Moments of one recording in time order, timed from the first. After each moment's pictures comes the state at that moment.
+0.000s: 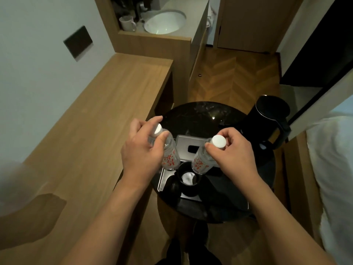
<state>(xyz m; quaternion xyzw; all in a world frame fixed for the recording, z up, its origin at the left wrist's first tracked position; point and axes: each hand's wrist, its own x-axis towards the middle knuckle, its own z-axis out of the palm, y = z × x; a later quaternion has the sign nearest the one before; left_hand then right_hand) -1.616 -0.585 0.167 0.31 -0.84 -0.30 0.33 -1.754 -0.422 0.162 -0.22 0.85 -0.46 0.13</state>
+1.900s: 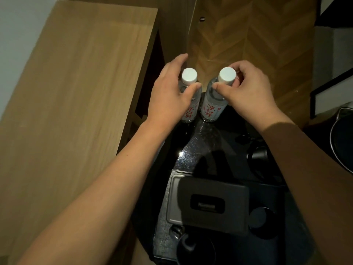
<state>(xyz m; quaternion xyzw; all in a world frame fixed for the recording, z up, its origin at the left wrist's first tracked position) -1.937 -0.772 0.035 0.25 -0.88 -0.35 0.20 -2.054 -0.630 0.047 -0.24 0.87 -0.42 0.15</state>
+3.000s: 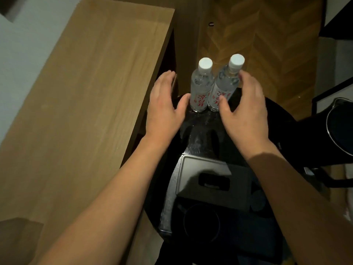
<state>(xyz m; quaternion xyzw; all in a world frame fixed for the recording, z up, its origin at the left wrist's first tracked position) -1.849 -0.751 0.036 0.31 -0.87 -0.31 0.23 -1.957 -0.604 0.054 -0.28 0.89 -0.36 0.02</state>
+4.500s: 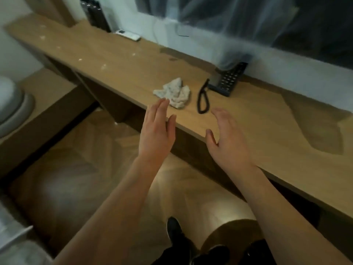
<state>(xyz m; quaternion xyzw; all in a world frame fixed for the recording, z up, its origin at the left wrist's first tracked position) -1.137 -0.298 0.124 0.88 -0.31 0.11 0.35 -1.256 -0.443 0.147 -0.93 0.22 -0.13 0.27</state>
